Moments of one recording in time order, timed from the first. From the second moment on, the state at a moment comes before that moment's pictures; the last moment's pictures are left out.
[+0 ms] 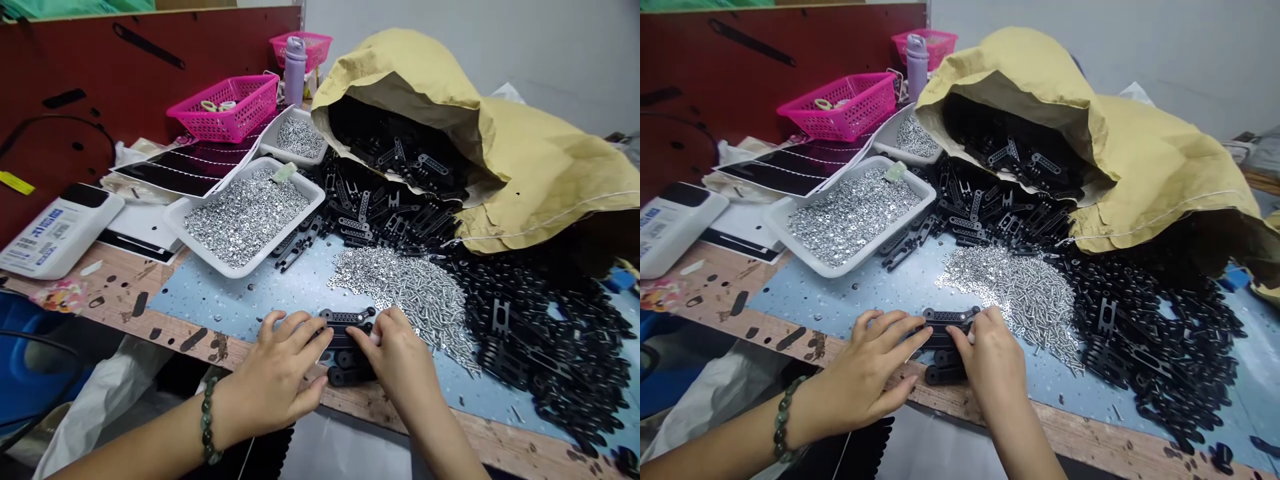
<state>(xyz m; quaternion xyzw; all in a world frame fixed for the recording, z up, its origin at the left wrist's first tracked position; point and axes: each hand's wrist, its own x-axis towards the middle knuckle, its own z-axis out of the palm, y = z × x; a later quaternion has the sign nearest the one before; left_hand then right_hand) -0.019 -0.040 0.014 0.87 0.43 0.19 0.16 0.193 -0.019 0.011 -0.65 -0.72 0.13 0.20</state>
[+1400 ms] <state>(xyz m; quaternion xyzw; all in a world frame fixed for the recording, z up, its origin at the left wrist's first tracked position) -0.018 -0.029 0.014 0.88 0.43 0.17 0.14 0.200 0.016 0.010 -0.57 -0.63 0.46 0.25</state>
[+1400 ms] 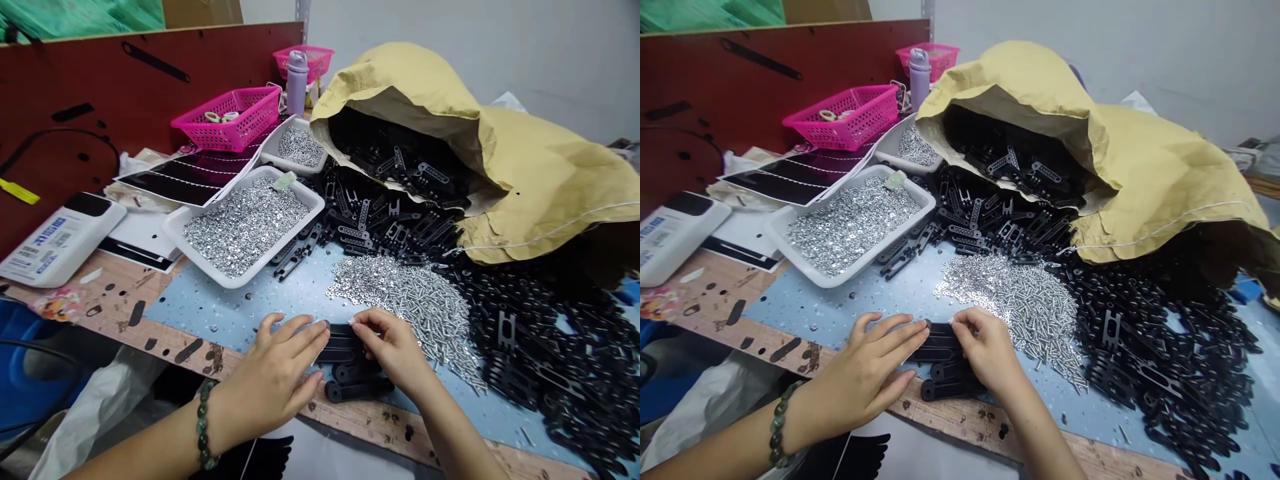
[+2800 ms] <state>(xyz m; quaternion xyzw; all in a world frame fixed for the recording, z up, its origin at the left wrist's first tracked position) 0.031 -0.035 -0.007 0.83 0.47 0.24 0.19 0.190 -0.080 -0.025 -0.53 -0.81 0.09 0.22</state>
